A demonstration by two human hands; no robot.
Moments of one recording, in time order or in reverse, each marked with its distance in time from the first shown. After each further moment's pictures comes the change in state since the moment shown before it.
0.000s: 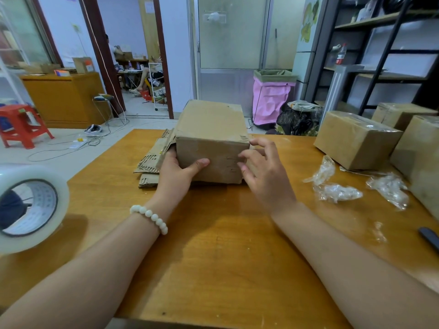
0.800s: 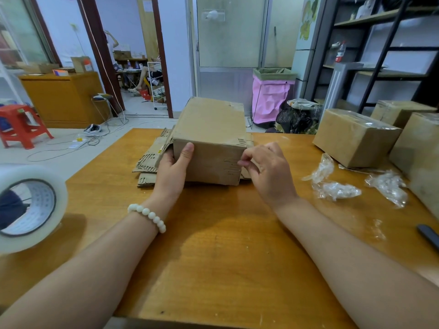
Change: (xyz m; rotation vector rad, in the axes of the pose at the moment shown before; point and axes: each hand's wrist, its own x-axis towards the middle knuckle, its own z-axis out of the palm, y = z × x) left_hand -0.006 0.009 0.001 -0.075 -0.004 -0.087; right_hand 0.003 0.014 0.002 0.017 0.099 -0.068
